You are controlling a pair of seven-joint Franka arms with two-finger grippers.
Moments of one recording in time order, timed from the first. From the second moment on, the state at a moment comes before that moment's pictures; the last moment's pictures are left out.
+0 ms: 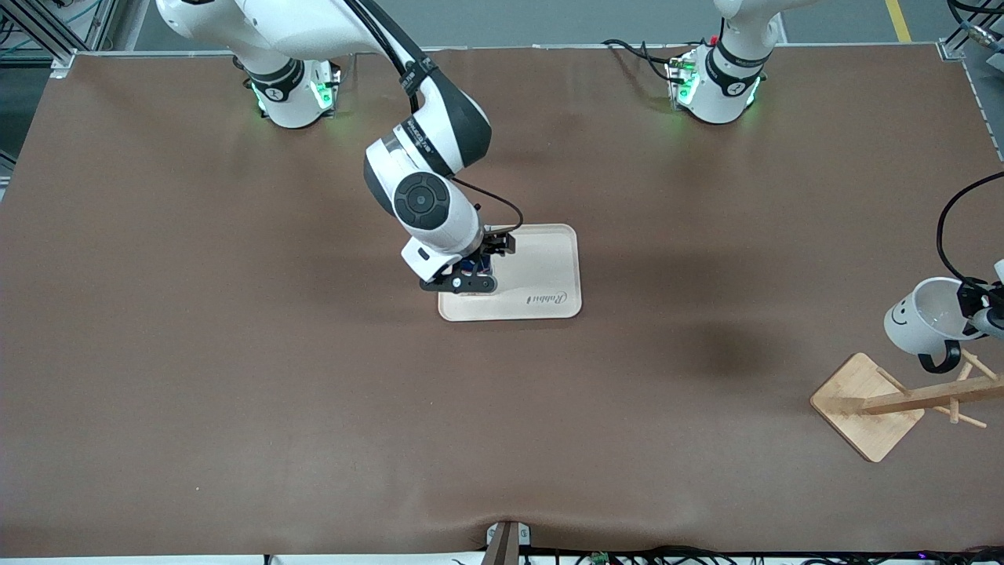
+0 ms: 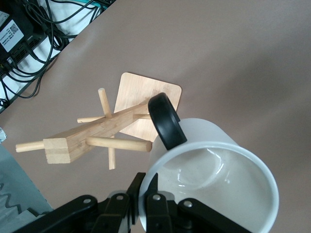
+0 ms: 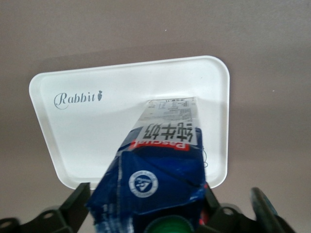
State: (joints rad) left arm 0.27 0.35 -0.17 -1.39 0.21 1.85 0.71; right arm 0.74 0.56 -0.05 -1.51 0.29 1.97 0.63
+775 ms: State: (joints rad) left arm 0.33 0.36 -0.17 -1.39 0.21 1.86 0.81; right arm 0.70 0.51 -0.09 -1.42 0.29 1.76 0.75
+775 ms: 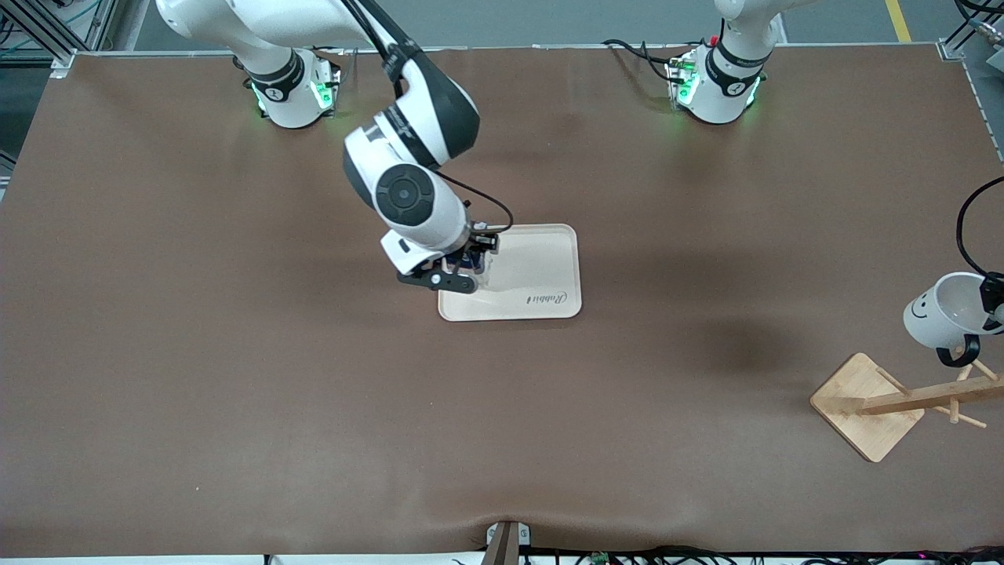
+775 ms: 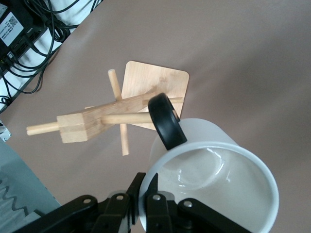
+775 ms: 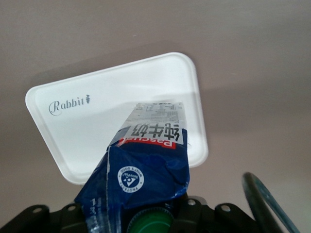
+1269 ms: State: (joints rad) left arm 0.35 0.42 -0.17 -1.39 0.21 1.96 0.84; right arm 0.45 0.44 -0.10 -1.27 0.29 1.50 0.72
